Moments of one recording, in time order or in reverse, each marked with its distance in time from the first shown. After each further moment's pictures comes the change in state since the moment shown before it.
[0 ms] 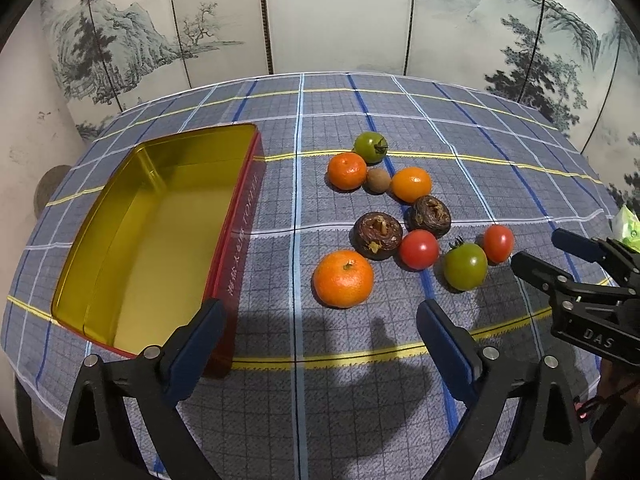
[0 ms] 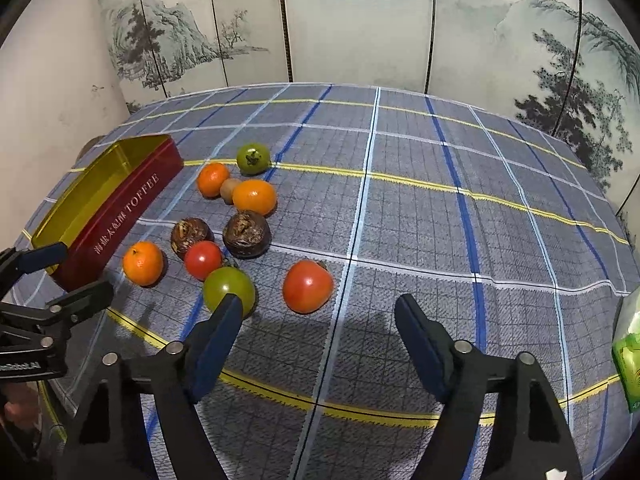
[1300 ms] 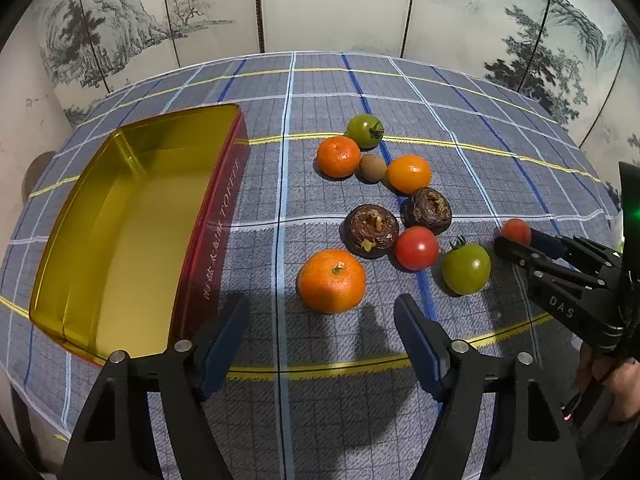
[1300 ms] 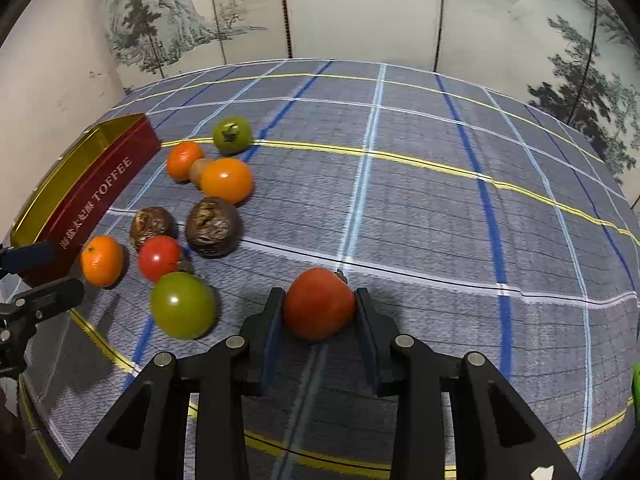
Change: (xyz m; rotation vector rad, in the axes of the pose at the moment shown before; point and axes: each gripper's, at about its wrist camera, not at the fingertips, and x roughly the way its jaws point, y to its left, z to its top) left arm 0.023 -0.001 0.011 -0.016 0.077 -0.043; right arm 0.045 -0.013 0.005 -0.007 0.057 0.009
